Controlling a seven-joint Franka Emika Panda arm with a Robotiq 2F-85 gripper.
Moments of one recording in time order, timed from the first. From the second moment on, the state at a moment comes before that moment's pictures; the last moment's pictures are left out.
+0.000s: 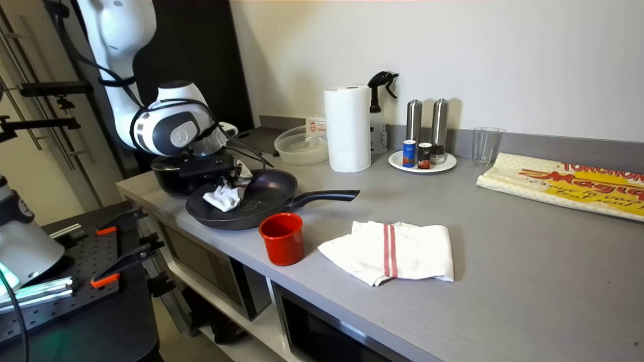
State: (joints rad) arm -0.16 0.52 0.21 -2.61 -0.49 3.39 -0.55
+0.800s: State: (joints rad) arm -0.30 0.45 0.25 -2.70 -0.52 3.40 -0.53
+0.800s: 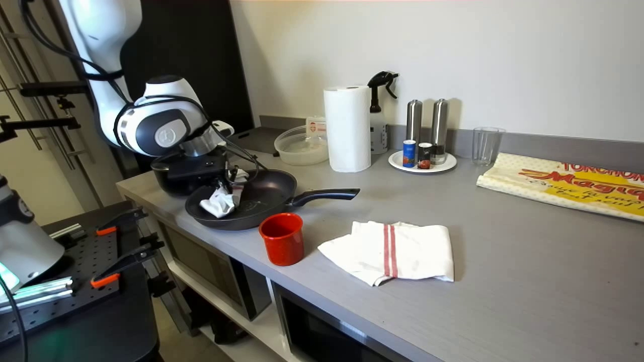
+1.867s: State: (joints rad) arm -0.32 0.43 0.29 -2.74 -0.52 3.39 -0.54
